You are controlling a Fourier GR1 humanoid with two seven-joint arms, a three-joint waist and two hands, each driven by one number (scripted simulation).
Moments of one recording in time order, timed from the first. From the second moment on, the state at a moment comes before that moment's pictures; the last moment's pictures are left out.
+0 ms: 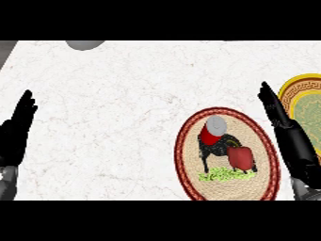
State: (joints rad) left arm -0.09 0.50 -0.11 -1.39 0.22 0.31 0.03; right arm -0.09 -0.48 0.31 -1.68 -0.12 -0.27 -0.14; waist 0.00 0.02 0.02
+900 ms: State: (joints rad) left arm -0.06 0.33 -0.24 -1.40 0.19 0.34 0.13; right arm -0.16 -0.39 0.32 -1.57 -0.14 -0.20 -0.25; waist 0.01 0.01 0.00
